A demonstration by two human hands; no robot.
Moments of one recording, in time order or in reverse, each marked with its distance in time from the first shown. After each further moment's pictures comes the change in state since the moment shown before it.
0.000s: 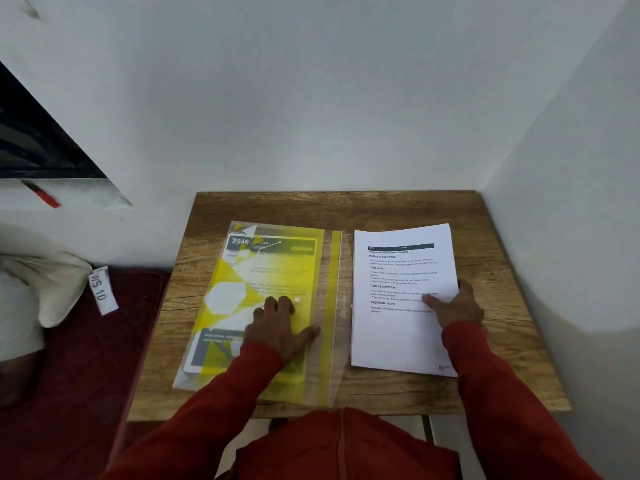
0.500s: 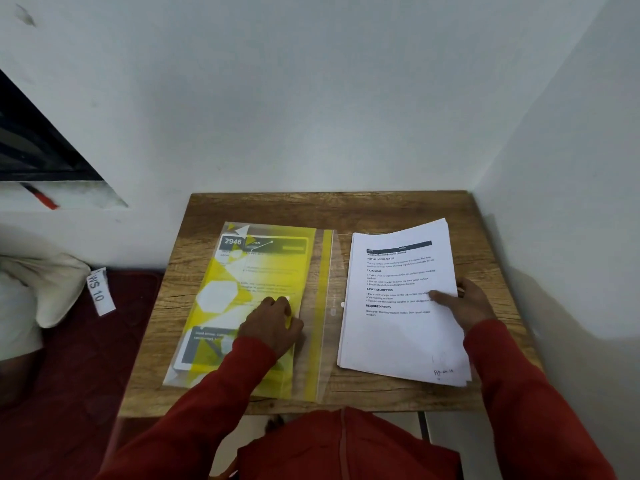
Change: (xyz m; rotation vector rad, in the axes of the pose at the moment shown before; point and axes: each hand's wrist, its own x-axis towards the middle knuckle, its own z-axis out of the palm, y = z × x) left_hand -0.001 0.016 -0.006 -0.057 0.089 0.054; right_hand 0.005 0.000 -0.048 0.416 -0.268 -0.085
